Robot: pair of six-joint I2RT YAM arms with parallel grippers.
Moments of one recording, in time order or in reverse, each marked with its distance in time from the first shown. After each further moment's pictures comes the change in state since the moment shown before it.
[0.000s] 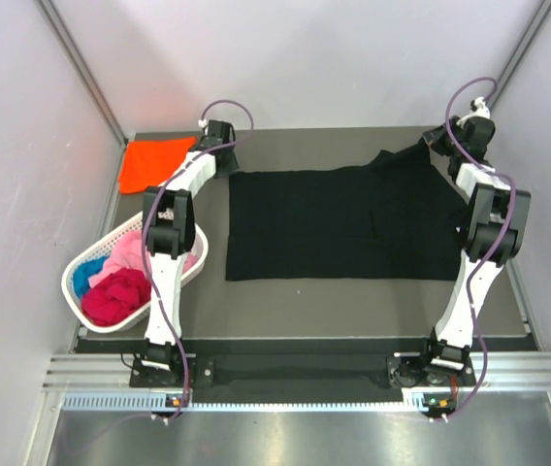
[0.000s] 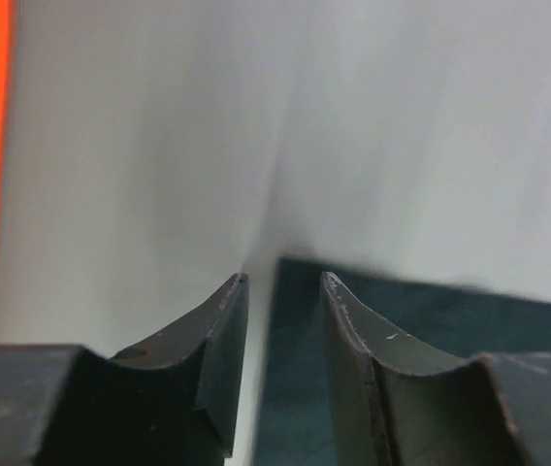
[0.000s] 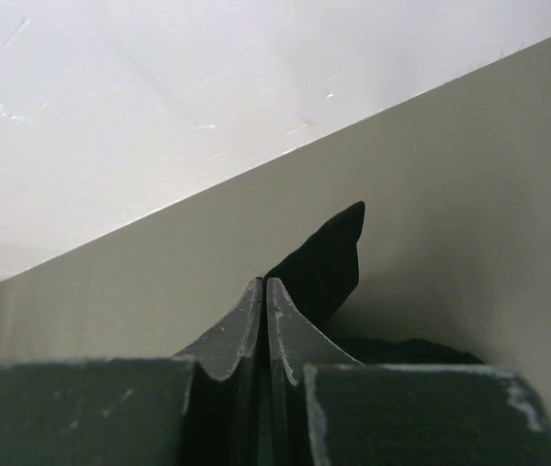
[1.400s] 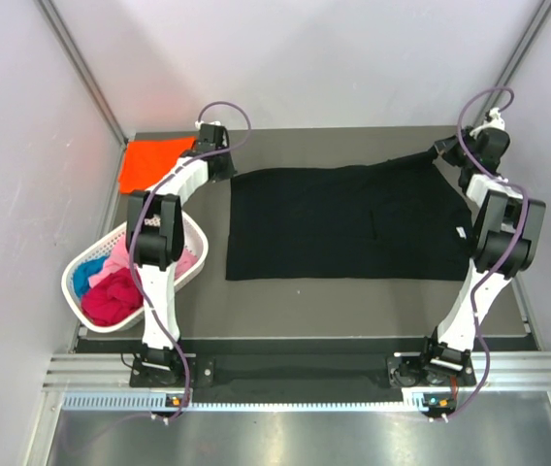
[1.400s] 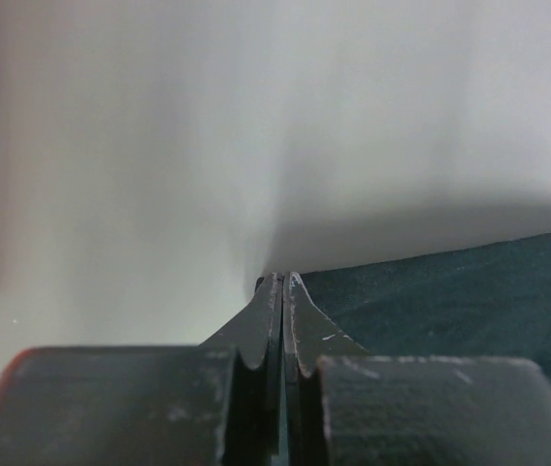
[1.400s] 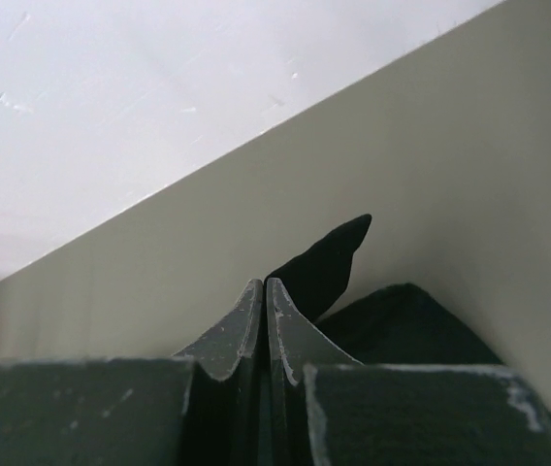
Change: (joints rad) left arm 0.000 -0.214 -0.259 0.116 0.117 0.027; right arm -0.060 -0.137 -0.195 0.051 -0.015 0.001
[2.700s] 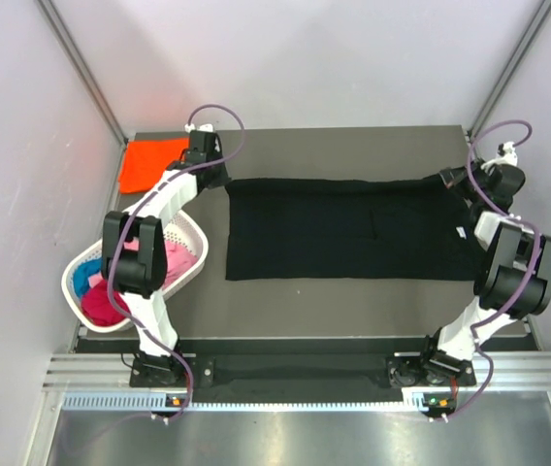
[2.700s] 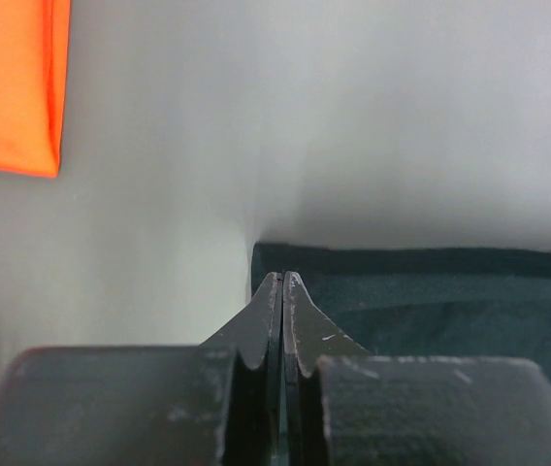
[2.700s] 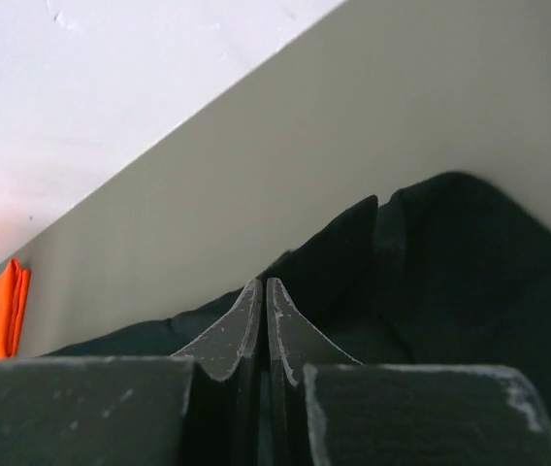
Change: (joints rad) left arm -0.021 -0.312 -0.296 0.045 -0.029 -0.002; right arm -0.087 -0.348 -0.487 0.148 -0.103 0.039
